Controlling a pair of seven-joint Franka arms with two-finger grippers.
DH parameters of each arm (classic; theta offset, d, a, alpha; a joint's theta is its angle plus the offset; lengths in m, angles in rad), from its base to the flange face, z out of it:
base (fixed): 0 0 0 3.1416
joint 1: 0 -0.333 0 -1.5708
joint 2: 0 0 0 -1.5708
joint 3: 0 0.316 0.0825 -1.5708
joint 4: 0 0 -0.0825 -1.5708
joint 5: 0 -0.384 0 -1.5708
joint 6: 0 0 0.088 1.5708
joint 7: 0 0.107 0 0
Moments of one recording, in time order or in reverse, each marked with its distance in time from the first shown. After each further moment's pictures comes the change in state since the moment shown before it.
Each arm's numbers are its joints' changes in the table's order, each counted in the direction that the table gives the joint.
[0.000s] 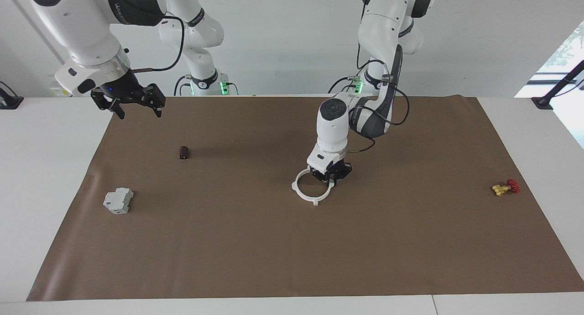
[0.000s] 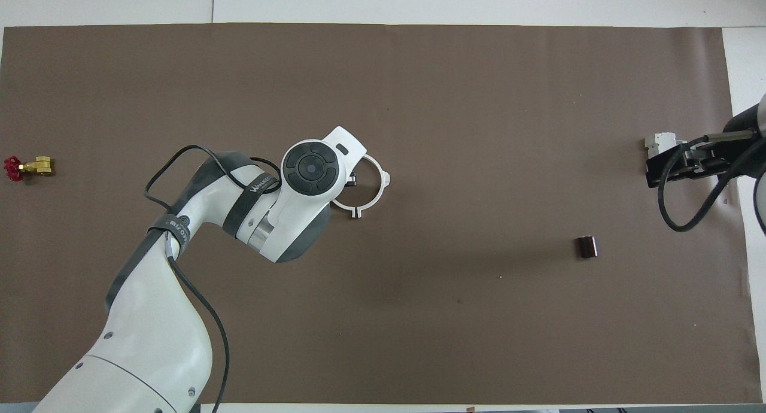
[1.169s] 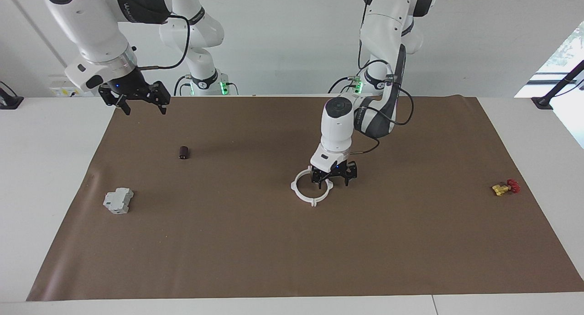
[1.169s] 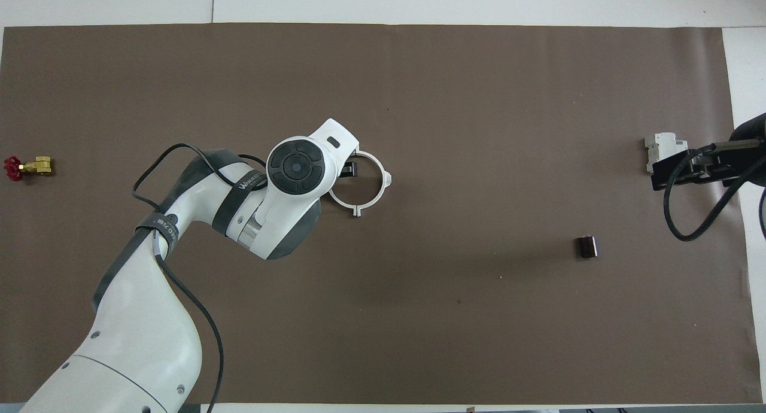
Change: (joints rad) left arm -0.033 0.020 0.010 0.010 -0.002 0.070 0.007; right arm -0.012 0.043 -0.033 0.067 0.000 0.056 0.002
